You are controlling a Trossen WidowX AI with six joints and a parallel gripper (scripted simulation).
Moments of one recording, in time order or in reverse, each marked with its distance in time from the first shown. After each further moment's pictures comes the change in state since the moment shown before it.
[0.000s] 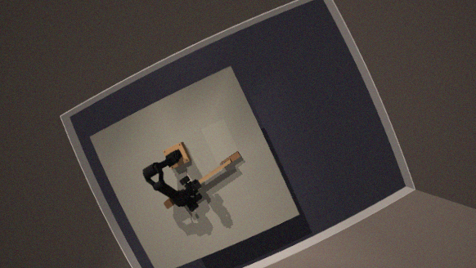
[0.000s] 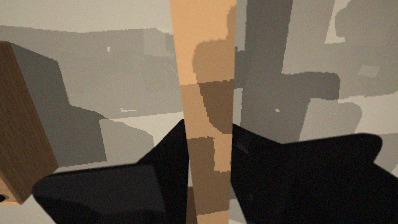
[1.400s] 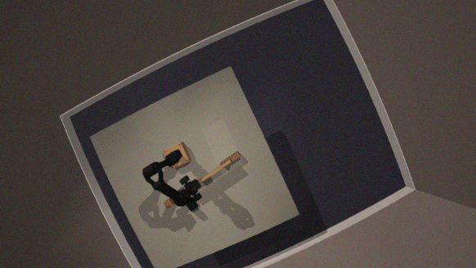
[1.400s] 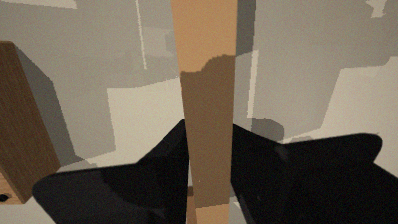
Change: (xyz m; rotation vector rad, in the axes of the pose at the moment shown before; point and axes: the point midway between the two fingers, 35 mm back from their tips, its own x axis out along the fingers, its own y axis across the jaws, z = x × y) arm -0.001 0.003 0.000 0.001 0.000 -0.001
